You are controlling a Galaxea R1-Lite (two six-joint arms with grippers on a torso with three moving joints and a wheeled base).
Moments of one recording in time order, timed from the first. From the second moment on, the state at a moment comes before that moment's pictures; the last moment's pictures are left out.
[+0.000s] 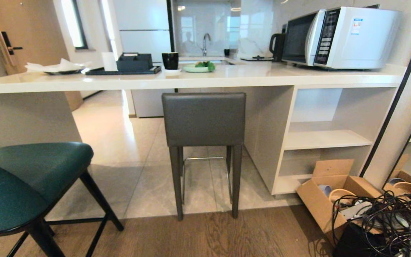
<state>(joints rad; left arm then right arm) 0.00 0.00 -0.03 0.06 0.00 -0.01 0.00 0.00 0.00 0.00 0.01 -0.02</state>
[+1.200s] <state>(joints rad) 0.00 0.00 -0.03 0.06 0.00 -0.01 0.00 0.00 0.00 0.00 0.01 -0.02</state>
